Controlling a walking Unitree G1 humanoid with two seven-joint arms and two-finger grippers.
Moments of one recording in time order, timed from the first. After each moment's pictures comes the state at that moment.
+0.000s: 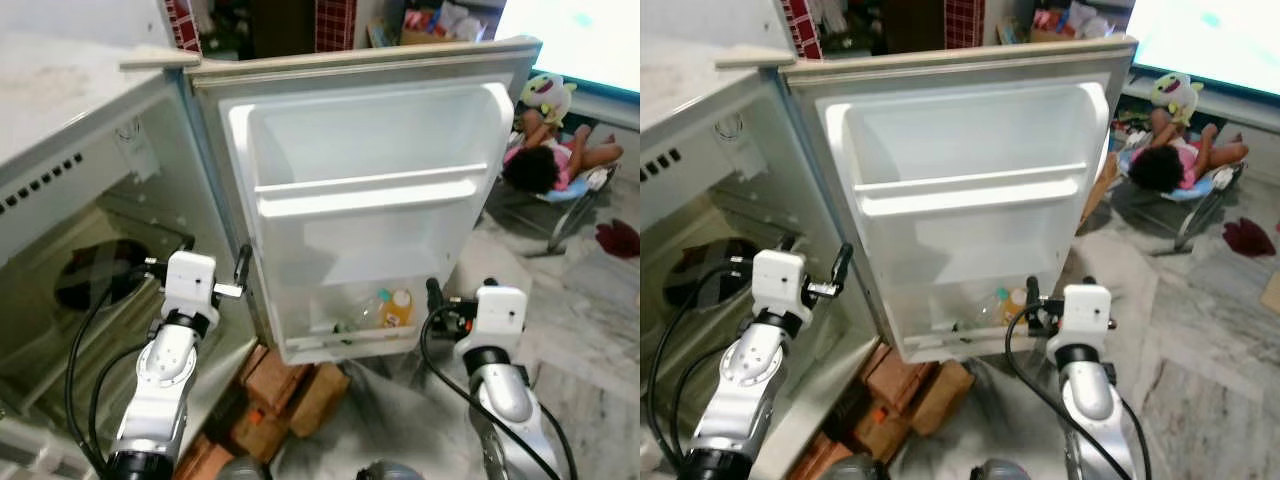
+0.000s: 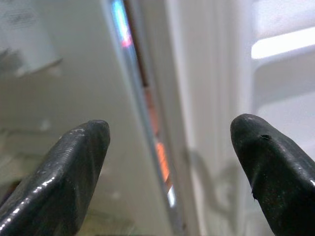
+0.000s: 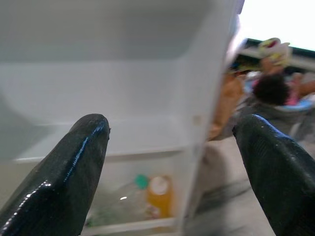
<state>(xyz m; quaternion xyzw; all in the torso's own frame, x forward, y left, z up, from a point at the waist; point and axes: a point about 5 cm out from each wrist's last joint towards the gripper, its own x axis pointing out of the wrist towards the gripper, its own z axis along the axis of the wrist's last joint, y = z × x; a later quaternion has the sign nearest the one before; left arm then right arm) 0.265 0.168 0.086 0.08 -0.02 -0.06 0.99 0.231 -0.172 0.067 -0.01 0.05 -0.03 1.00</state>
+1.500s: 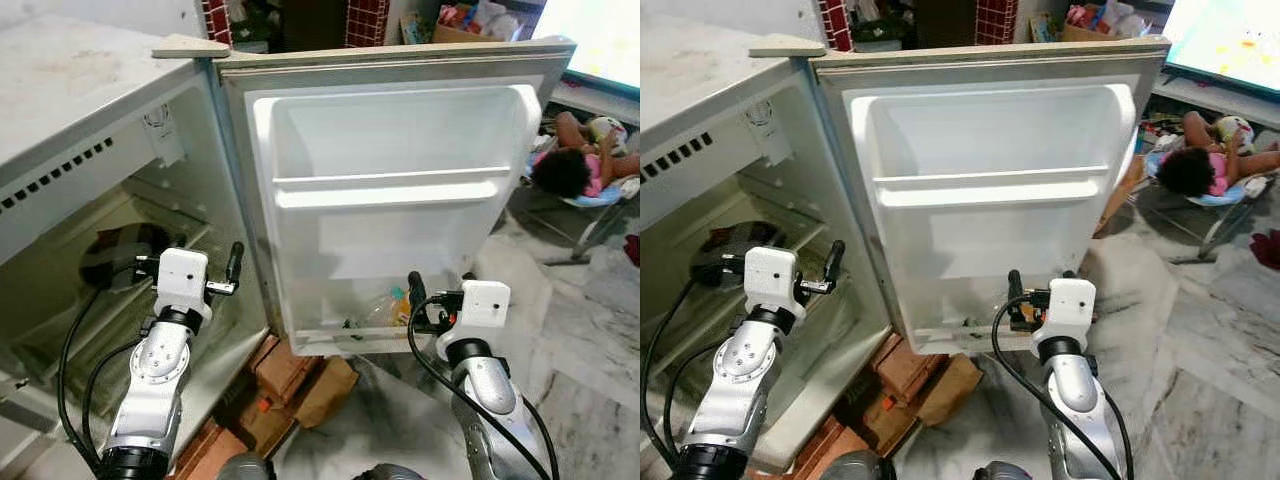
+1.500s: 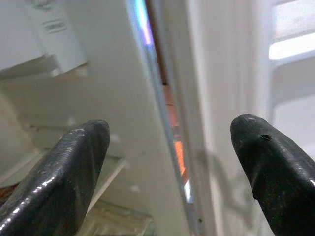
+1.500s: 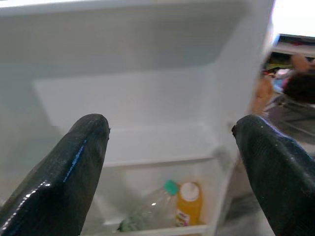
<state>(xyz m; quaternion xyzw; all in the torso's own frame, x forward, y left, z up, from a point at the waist) 0.269 0.173 0.089 0.09 -0.02 -0.05 0.99 0.238 -0.164 0.072 0.02 0.05 -0.01 1.00</state>
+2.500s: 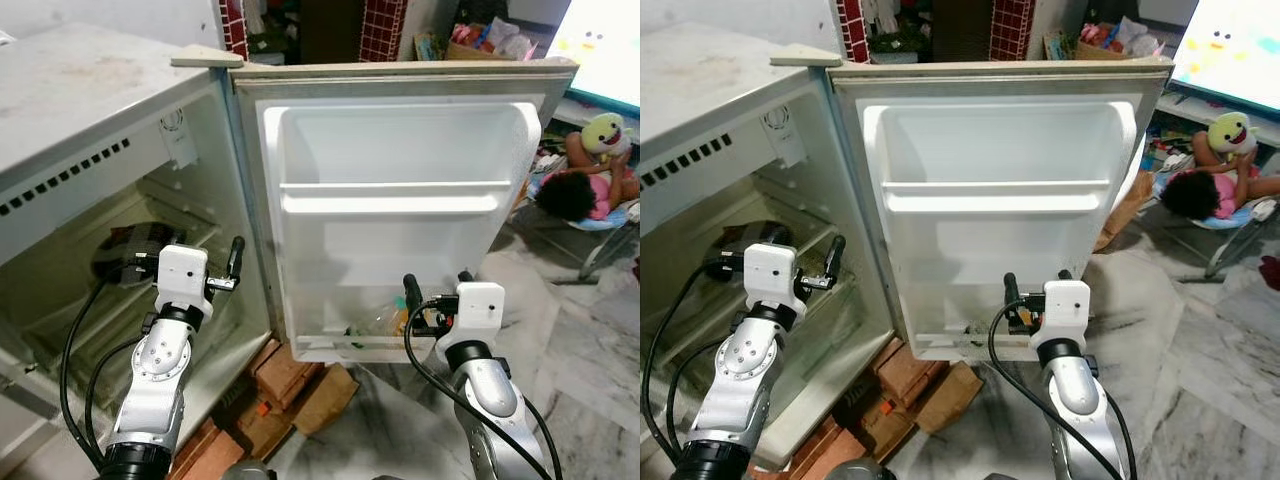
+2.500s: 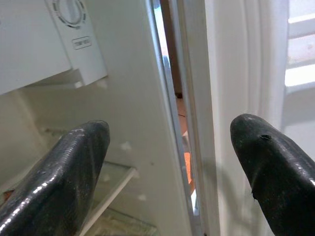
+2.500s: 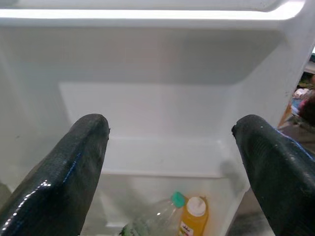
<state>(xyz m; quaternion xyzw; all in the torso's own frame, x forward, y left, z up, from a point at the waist) 0.272 0.170 0.092 0.08 -0.04 -0.05 0.99 0.235 -0.163 0.070 0.00 0.05 0.01 1.00</state>
